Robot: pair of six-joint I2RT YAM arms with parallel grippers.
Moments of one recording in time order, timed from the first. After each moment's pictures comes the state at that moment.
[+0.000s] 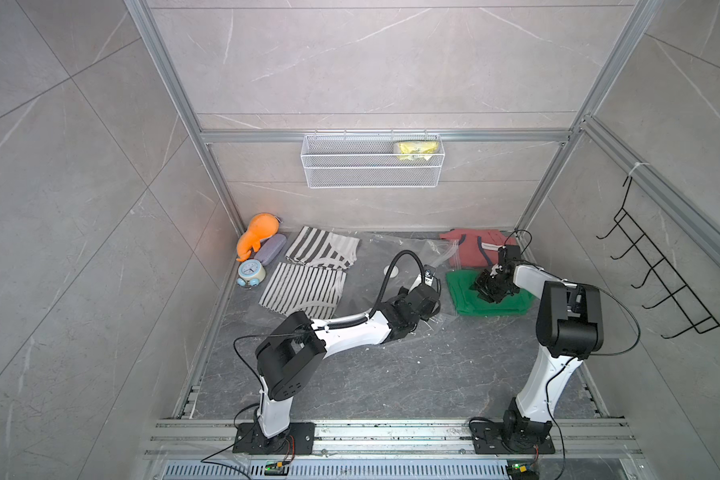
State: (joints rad) left arm -1.04 1.89 1.34 -0.05 -0.50 -0.24; right arm -0.15 1.98 1.29 -0.51 -0.29 0.57
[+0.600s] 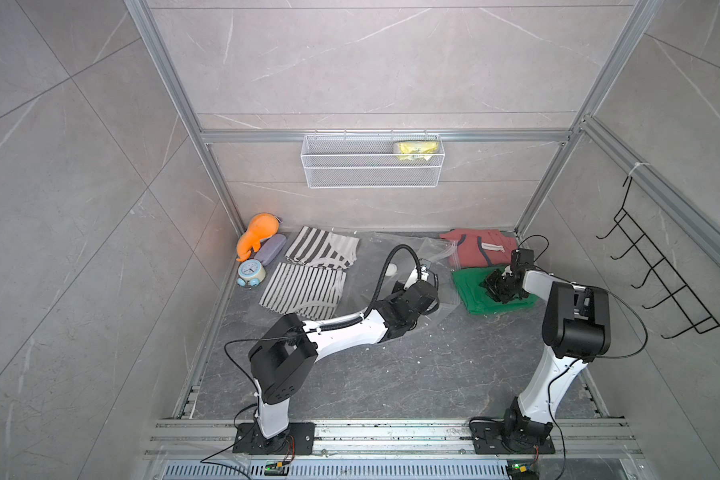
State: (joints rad) left arm -1.04 1.82 1.34 -0.05 -0.65 -0.20; right arm -0.23 1.97 1.24 -0.36 -0.31 0.66
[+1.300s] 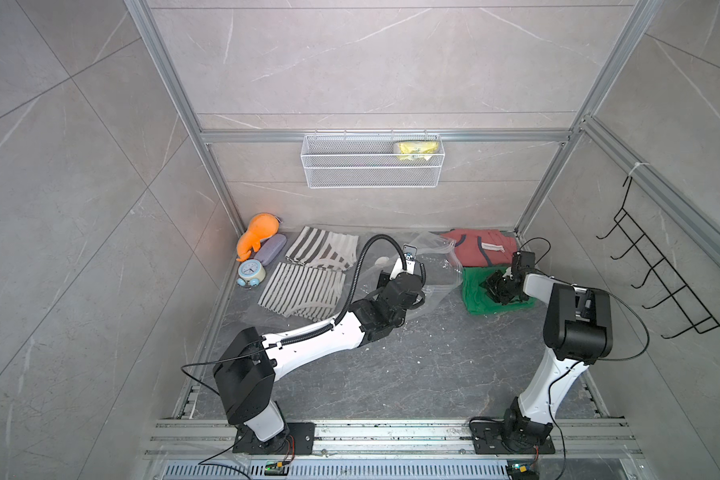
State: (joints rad) left arm -1.04 1.62 1.26 0.03 -0.73 -0.13; right arm -0.23 1.94 1.18 -0.29 -0.33 0.69
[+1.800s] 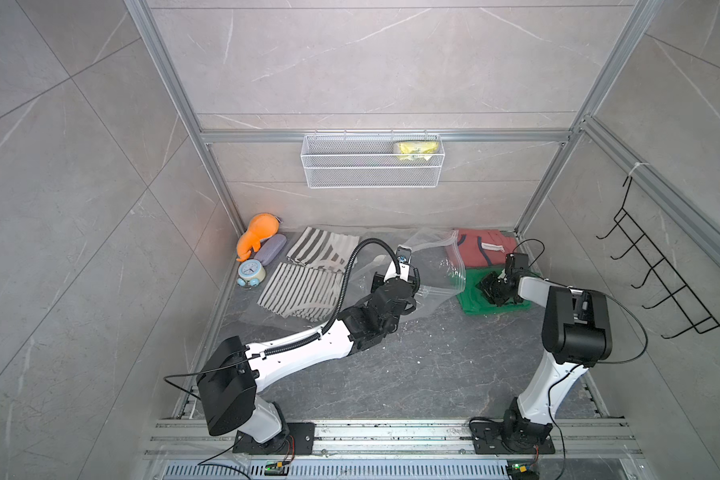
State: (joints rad) left arm -1.06 1.52 1.16 0.15 -0.74 -0.08; right arm -0.17 1.90 1.12 -0.24 -0.28 0.75
